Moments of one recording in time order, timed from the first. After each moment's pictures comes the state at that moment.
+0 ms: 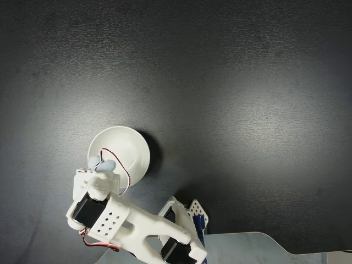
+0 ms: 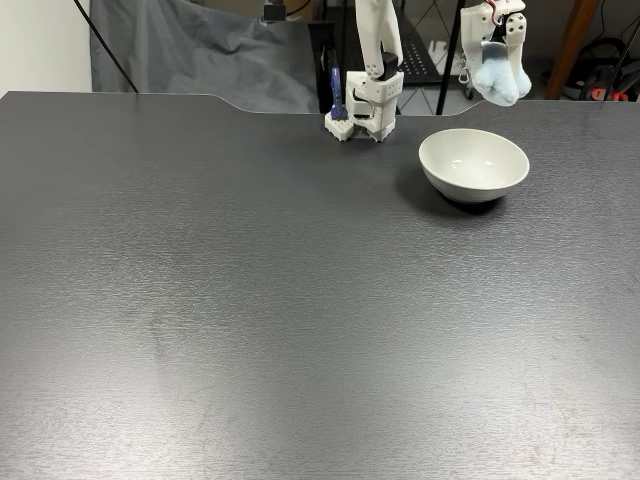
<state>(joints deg) -50.7 113.2 92.7 93.1 -31.1</state>
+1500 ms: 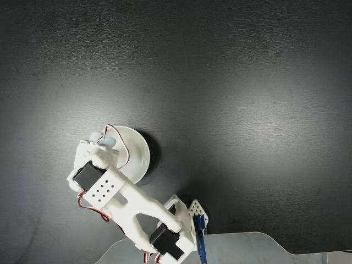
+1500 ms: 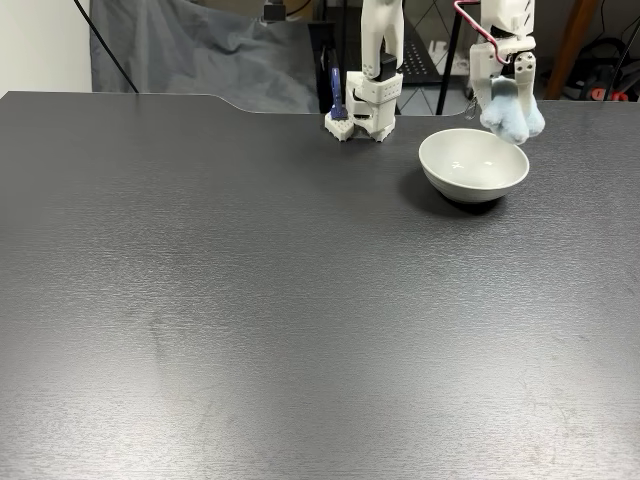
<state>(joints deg) -40.9 101.7 92.7 79.3 -31.1</state>
